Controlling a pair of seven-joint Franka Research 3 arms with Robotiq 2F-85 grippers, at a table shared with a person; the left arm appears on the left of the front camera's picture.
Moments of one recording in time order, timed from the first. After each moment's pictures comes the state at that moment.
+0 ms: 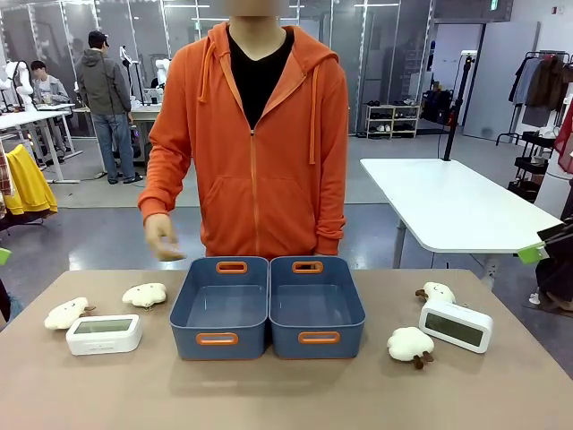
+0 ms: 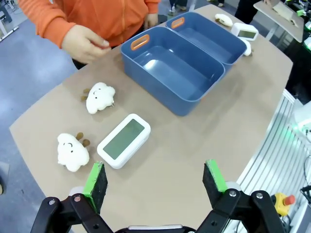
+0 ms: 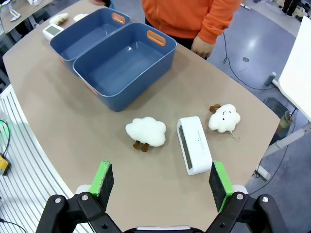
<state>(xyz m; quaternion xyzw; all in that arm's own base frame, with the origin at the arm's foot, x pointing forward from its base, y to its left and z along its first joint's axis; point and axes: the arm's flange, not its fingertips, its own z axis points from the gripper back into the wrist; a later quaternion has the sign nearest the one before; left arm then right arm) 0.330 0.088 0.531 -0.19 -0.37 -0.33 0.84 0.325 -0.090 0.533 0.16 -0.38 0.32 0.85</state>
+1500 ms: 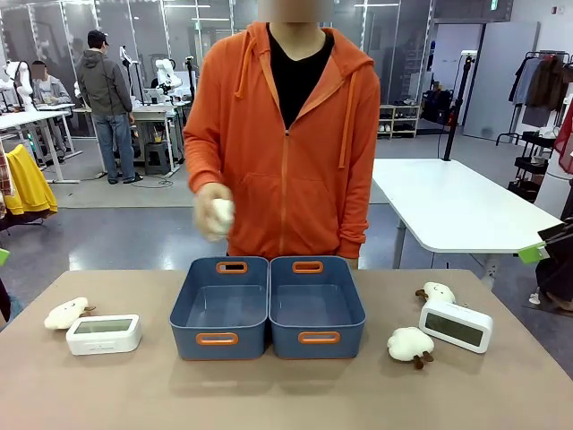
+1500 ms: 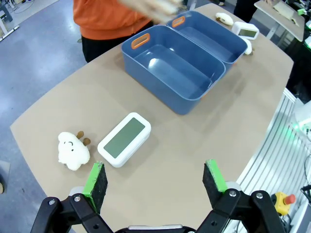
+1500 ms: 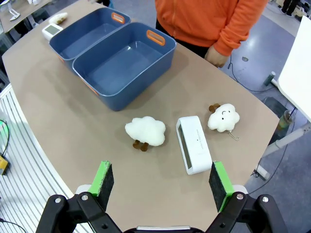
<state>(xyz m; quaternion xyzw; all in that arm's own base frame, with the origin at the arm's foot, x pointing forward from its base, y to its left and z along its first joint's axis) 0.329 0.088 0.532 -0.19 -0.37 -0.33 0.85 0.325 -0.090 0.534 0.15 -0.38 0.32 0.85</state>
